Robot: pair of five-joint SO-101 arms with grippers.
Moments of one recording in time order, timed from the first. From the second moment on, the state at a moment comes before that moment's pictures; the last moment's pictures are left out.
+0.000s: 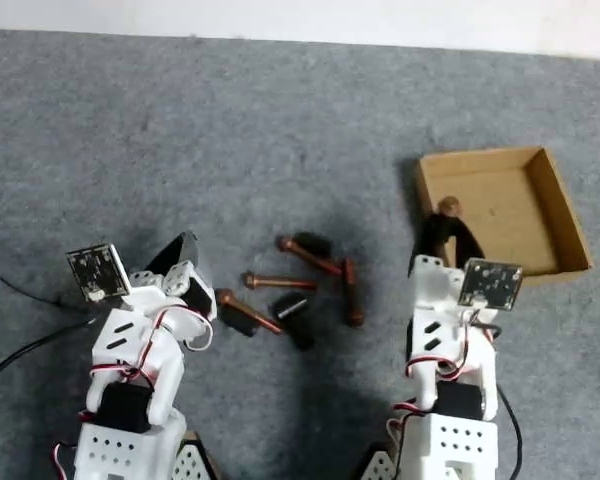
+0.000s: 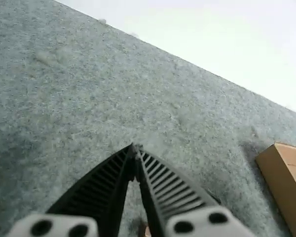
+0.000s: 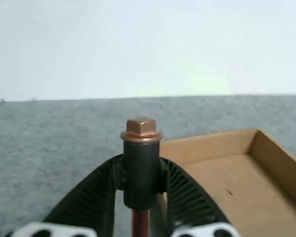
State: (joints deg) left arm 3.3 -103.8 94.9 34.1 31.7; right arm 2.5 -86.4 96.0 4.3 1.5
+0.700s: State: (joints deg) left arm 3.3 -103.7 95.8 33.5 31.7; right arm 6.7 -58.3 84.2 3.5 1.1
